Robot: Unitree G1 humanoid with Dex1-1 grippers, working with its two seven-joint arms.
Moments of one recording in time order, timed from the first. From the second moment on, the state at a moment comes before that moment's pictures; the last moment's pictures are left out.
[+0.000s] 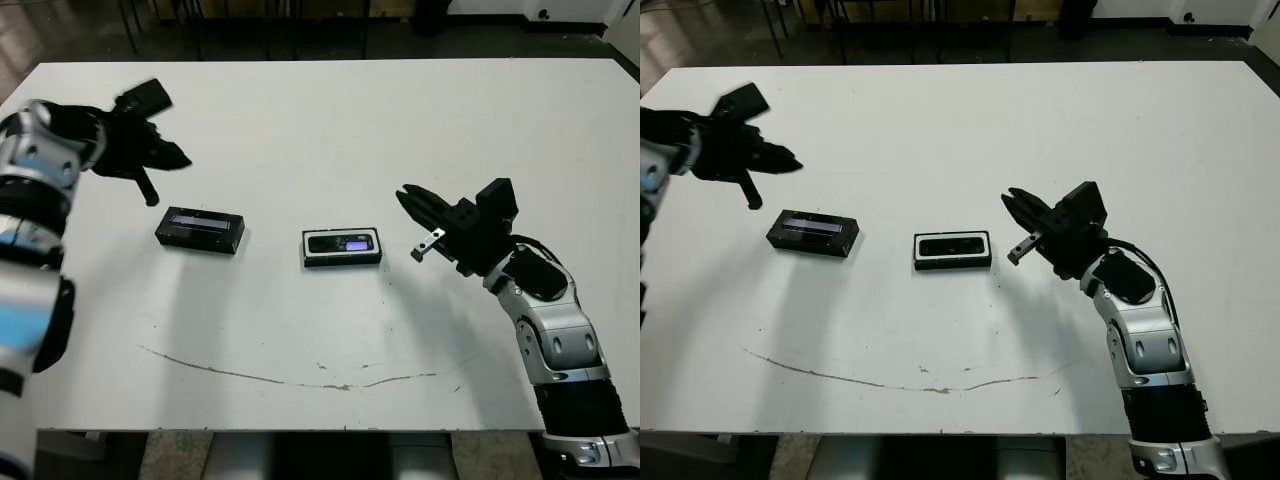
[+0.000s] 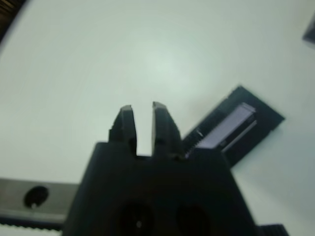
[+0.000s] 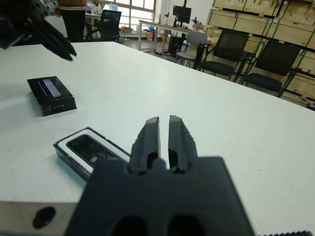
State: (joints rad) left arm -1.14 0.60 -0.33 1.18 0.25 0.08 -1.08; right arm -0.26 -0.35 0.03 0.00 0.16 0.16 0.59
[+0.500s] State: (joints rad) left arm -1.14 0.54 -0.40 1.28 0.39 0.05 -1.01; right arm -0.25 -0.36 0.04 0.00 0.17 0.18 0.59
